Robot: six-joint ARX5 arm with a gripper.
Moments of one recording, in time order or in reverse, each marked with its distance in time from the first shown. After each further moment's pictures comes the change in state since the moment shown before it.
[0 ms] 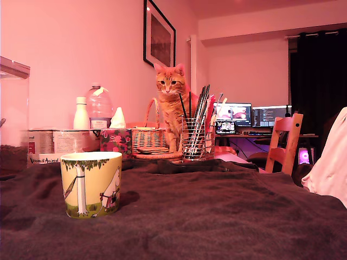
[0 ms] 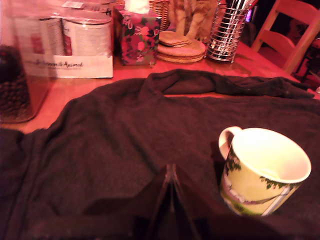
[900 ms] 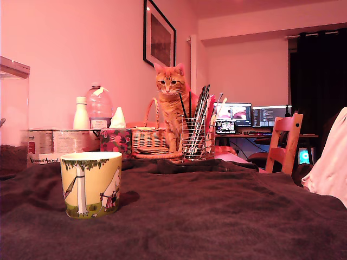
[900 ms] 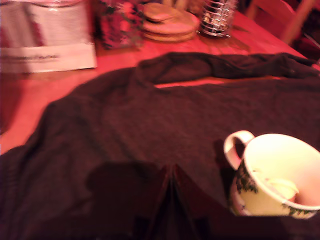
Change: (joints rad) arm -0.019 0.515 0.120 0.322 0.026 0.071
